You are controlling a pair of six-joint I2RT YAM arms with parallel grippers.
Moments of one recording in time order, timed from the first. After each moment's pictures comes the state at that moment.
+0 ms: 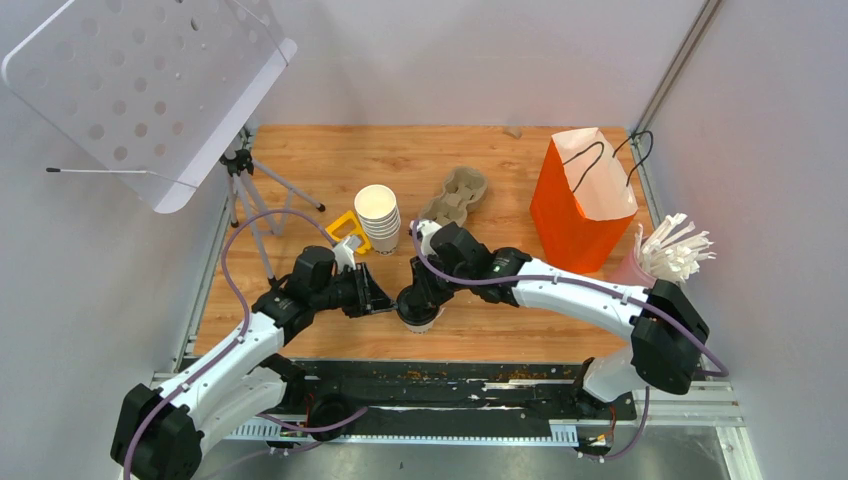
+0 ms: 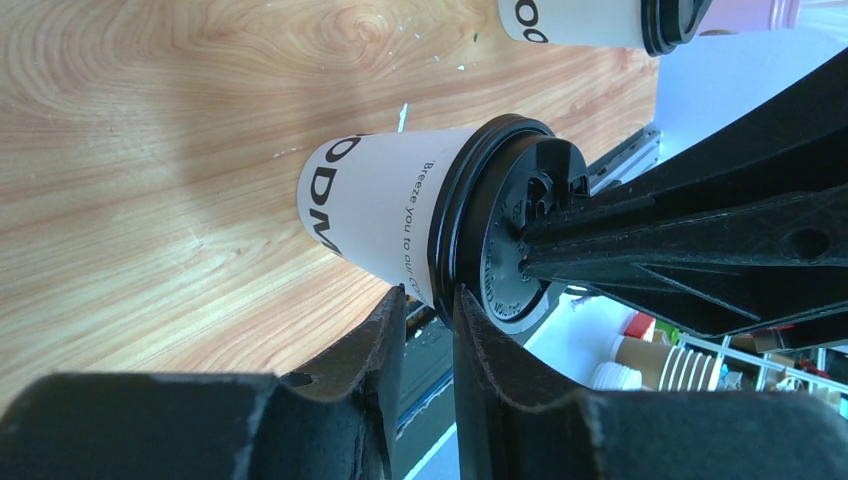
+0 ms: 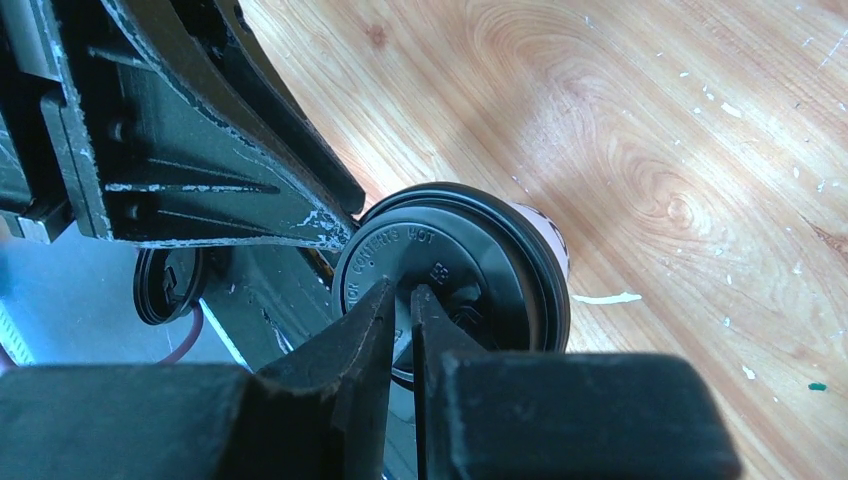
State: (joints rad) left arm -0.49 0.86 0.44 -0.25 0.49 -0.80; right arm 0.99 1.48 1.04 -0.31 -0.20 0.46
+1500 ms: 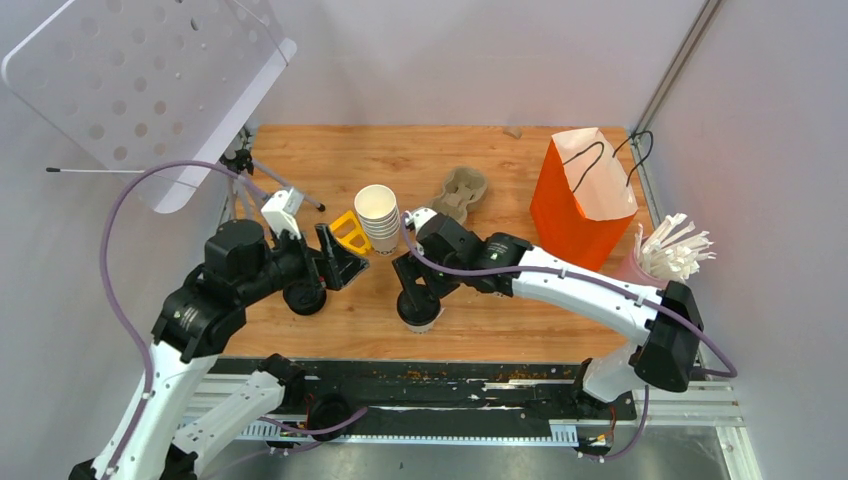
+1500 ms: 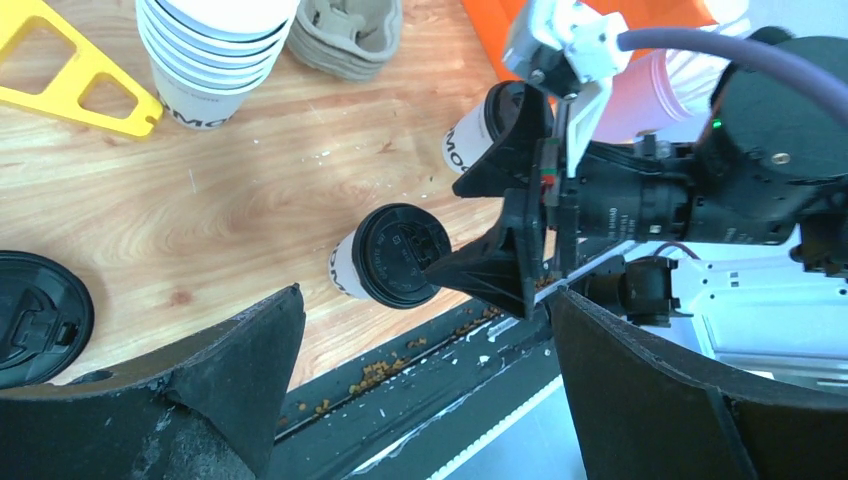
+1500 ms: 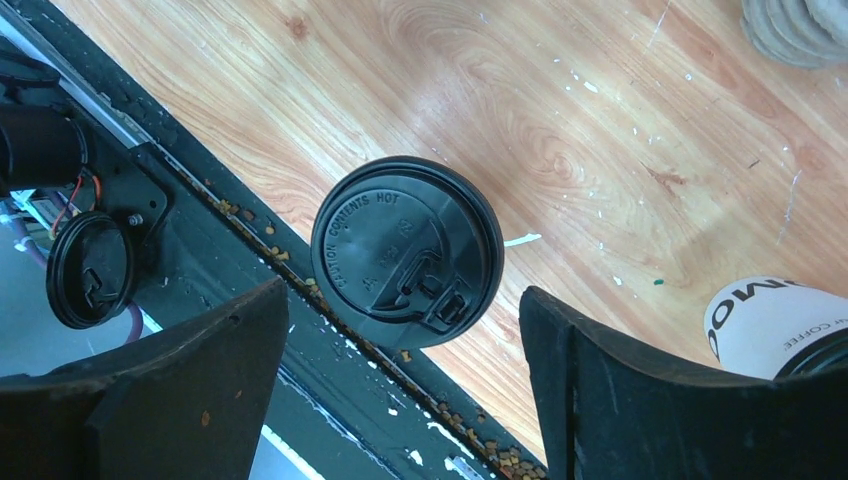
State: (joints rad) left arm -0.50 0.71 1.14 -0.86 0.22 -0.55; right arm 1.04 1.48 1.29 -0.67 0.03 0.40
